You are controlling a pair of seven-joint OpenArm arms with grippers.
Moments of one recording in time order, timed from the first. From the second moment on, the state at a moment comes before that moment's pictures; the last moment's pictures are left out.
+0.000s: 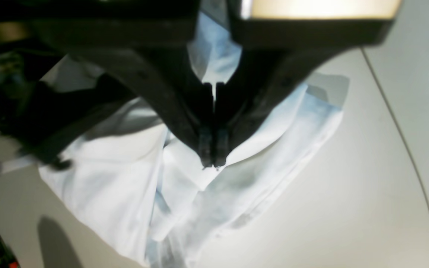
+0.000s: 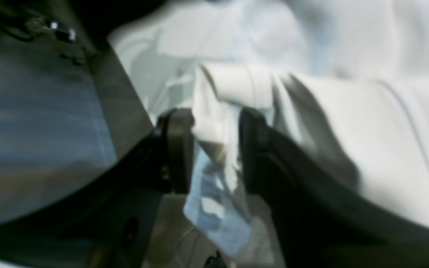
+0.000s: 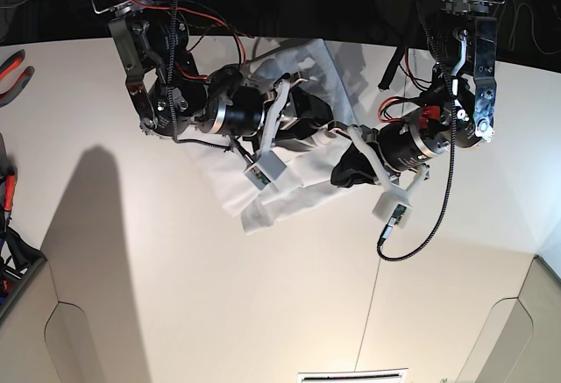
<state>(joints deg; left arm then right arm) 5.4 -7.2 -4.5 92.8 -27.2 -30.0 43.8 -0.9 2.0 -17.4 86.1 39.7 30.7 -53.8</state>
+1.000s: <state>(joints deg) 7.5 -7.0 -23.3 97.7 -28.6 -31.2 45.7 10.8 6.6 -17.6 104.0 23.5 33.6 -58.2</state>
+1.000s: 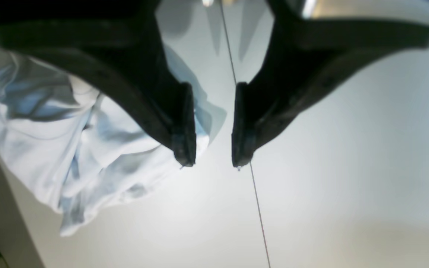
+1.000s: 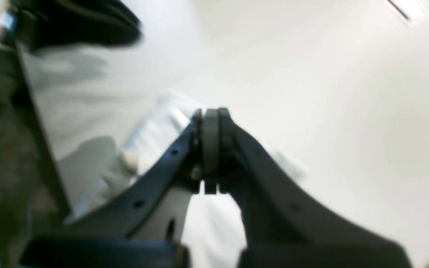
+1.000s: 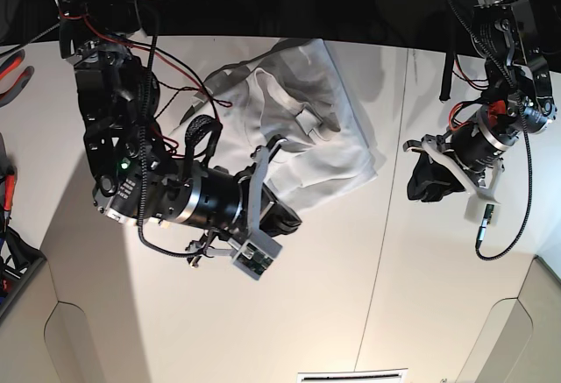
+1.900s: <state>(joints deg) 7.4 -7.0 -23.3 97.7 -28.7 -31.2 45.7 21.1 13.6 -41.1 67.9 14.4 35.2 -40.9</state>
